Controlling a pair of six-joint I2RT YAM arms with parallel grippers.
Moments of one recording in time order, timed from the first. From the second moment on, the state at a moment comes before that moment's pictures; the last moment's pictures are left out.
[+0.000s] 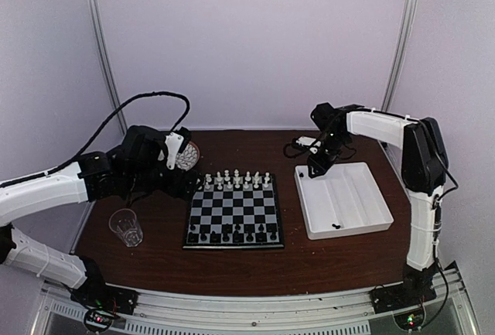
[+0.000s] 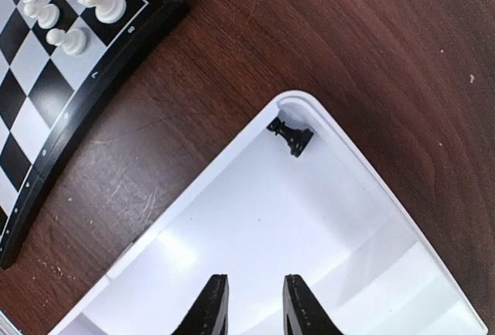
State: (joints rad) left arm -0.84 1.19 0.94 -0.40 -0.25 -0.20; right arm 0.41 2.06 1.74 -0.97 -0.14 -0.41
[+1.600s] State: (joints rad) left arm -0.84 1.28 0.97 -0.39 -0.15 -0.29; right arm 0.41 2.08 1.59 -0.86 -0.16 -0.31
